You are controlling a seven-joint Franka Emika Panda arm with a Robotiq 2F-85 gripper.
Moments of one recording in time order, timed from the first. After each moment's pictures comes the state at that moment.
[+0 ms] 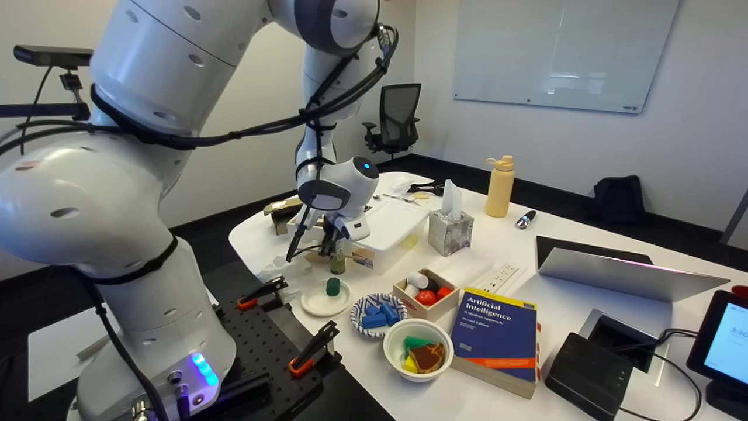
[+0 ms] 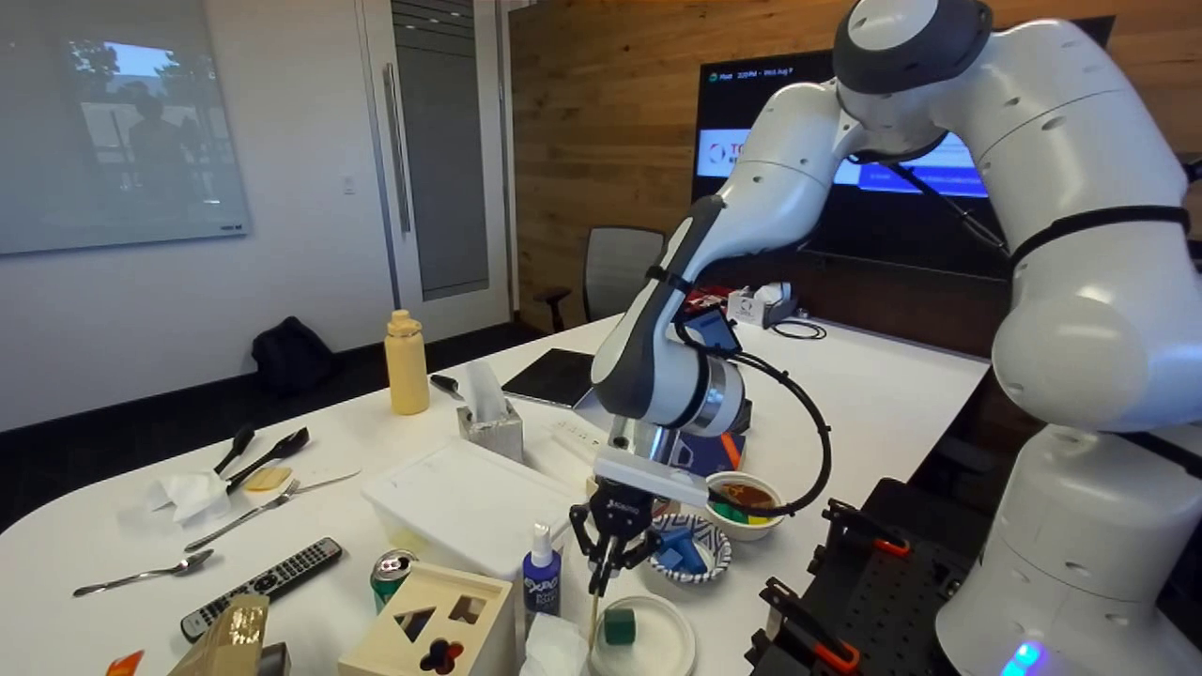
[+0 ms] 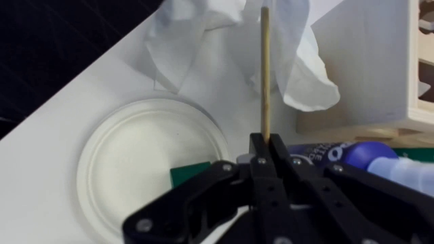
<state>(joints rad) -0.56 0.67 0.73 -2.52 0.59 2.99 0.34</state>
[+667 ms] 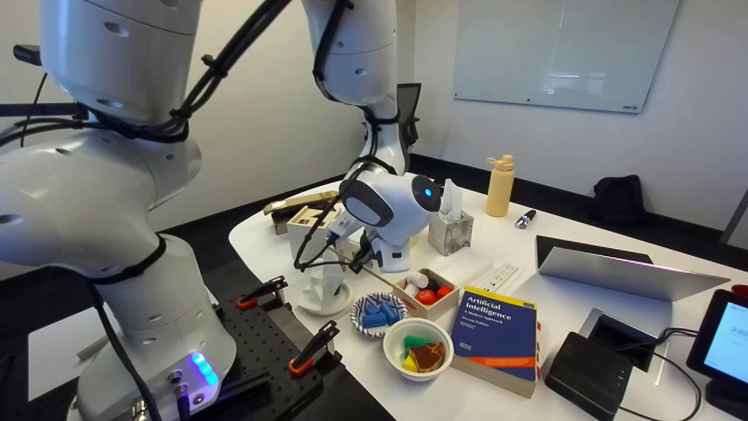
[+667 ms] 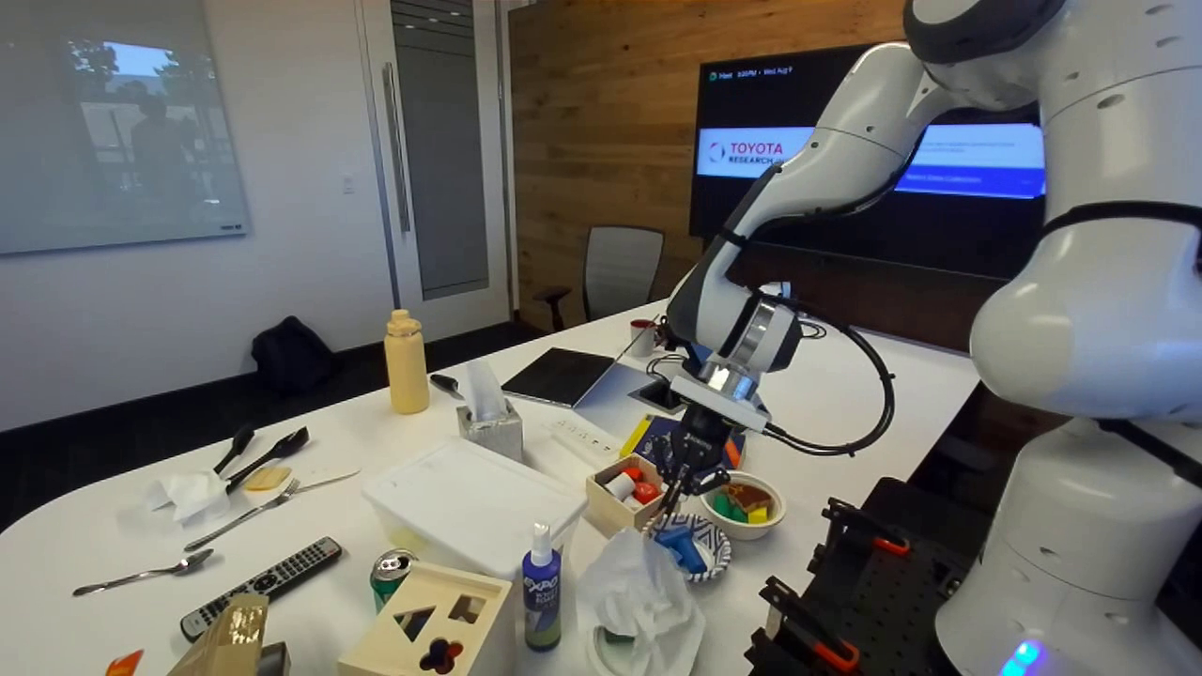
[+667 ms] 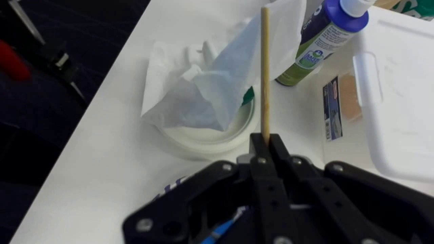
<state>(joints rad) -0.87 0.49 0.62 -2.54 0.86 2.64 0.14</state>
